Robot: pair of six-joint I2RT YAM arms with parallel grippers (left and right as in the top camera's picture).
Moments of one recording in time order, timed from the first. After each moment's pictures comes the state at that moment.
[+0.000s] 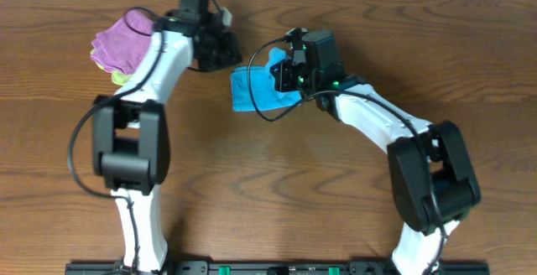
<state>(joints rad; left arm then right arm) -0.15 2.15 1.76 -0.73 0.52 -0.33 0.43 1.98 1.27 -0.01 -0.33 0.40</state>
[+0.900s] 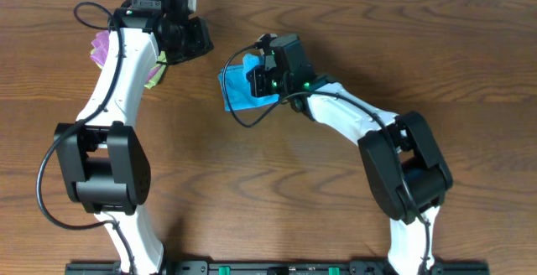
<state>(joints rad) -0.06 2.01 1.76 -0.85 0.47 -0.32 0.54 2.09 1.37 -0.01 -0.29 0.40</state>
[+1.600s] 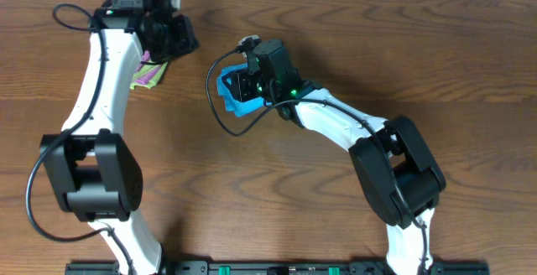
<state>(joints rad) 0.01 1.96 1.76 -0.89 0.47 -0.28 0.60 2.09 1.37 0.06 -0.29 0.40</state>
